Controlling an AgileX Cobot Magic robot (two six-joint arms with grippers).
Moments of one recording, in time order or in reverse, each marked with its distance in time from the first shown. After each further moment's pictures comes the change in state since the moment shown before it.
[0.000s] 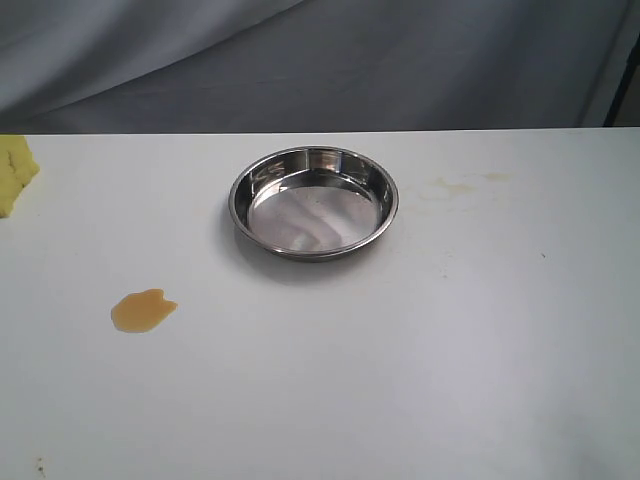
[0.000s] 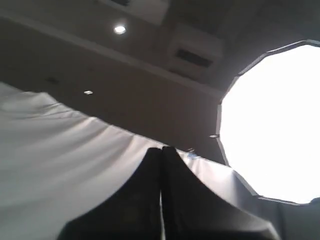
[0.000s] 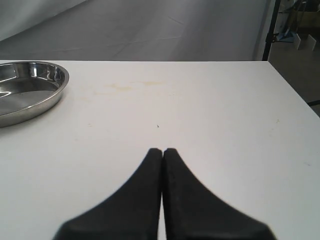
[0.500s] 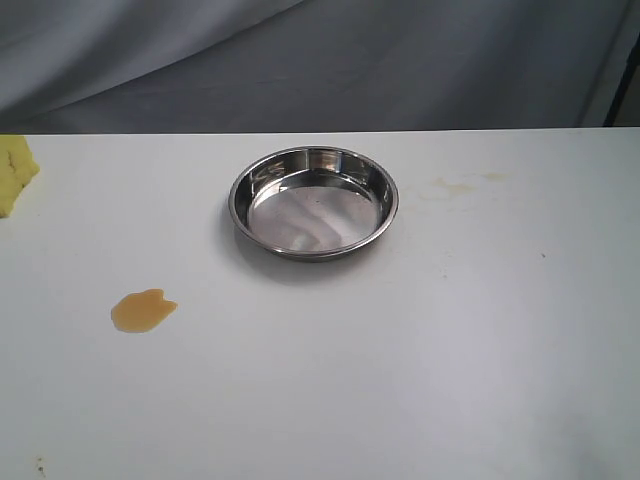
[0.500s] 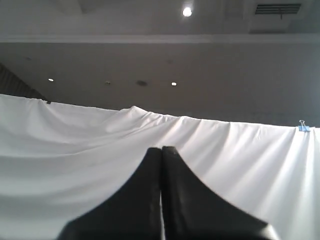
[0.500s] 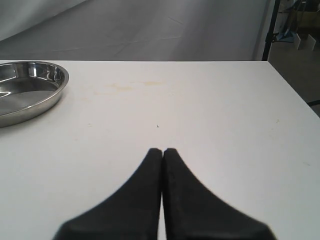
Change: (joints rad) left arm 0.000 0.309 -0.387 -0.353 0.168 0.703; right arm 0.000 0.000 0.000 0.000 0.000 0.000
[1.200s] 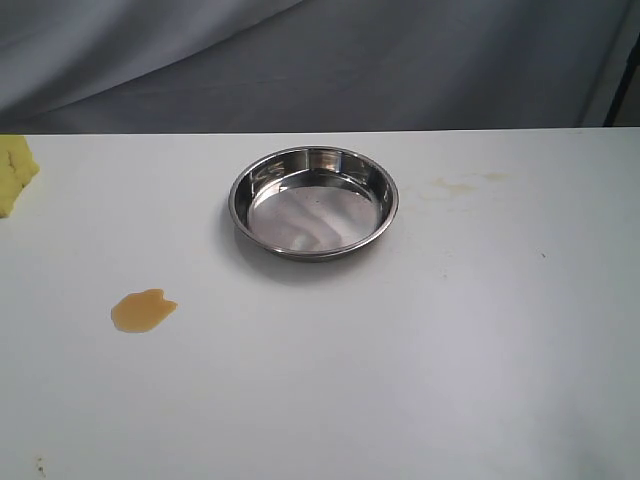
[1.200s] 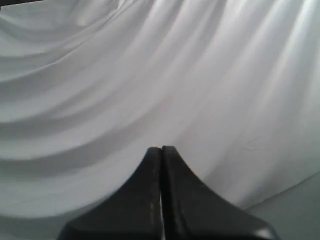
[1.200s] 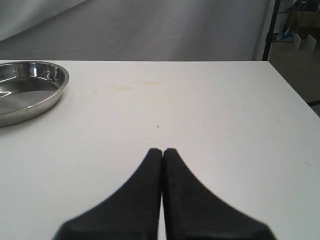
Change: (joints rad) left arm 0.076 0.576 -0.548 -0.620 0.406 0.800; right arm 0.000 0.000 0.000 0.000 0.000 0.000
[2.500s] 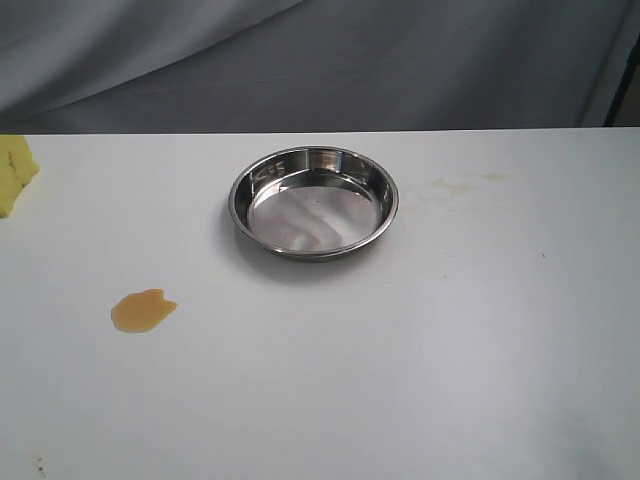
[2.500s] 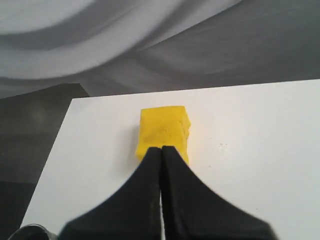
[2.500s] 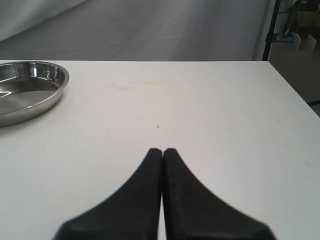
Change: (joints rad) left arm 0.143 0.439 -0.466 1.198 0.963 -1.077; right arm 0.000 0.000 0.000 0.000 0.000 0.000
